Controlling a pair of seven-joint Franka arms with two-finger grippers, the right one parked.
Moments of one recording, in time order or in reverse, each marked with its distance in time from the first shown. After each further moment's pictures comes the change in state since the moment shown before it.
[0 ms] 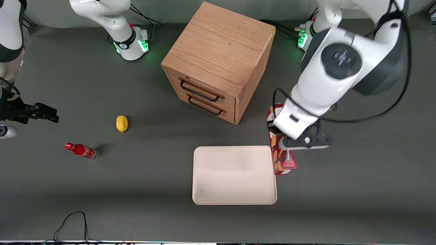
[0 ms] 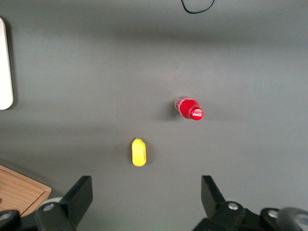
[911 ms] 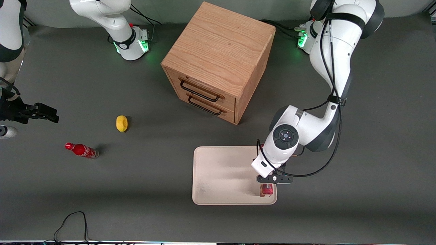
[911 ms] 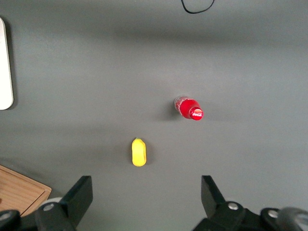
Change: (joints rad) arm -0.007 0.341 0.009 -0.026 0.132 0.361 0.024
